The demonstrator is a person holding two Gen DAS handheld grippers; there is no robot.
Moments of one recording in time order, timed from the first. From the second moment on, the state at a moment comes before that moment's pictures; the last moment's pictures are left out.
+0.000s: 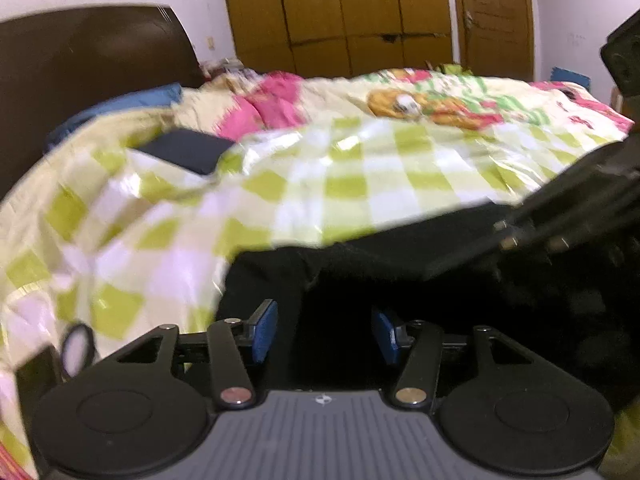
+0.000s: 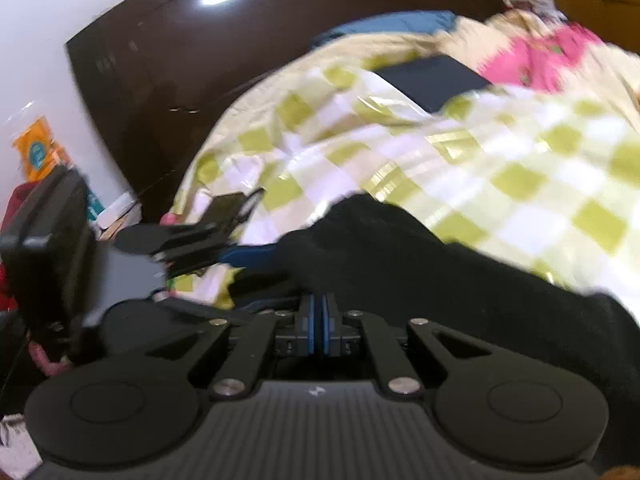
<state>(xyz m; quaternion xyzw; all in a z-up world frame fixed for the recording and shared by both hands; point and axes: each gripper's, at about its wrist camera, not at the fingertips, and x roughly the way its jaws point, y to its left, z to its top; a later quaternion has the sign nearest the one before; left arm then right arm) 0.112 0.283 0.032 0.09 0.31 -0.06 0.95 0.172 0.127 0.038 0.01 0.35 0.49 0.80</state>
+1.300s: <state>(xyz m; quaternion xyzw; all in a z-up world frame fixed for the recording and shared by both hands) 0.093 0.290 0.001 -0.12 0.35 0.06 0.93 0.264 0.159 0.010 -0.13 0.37 0.52 0.76</state>
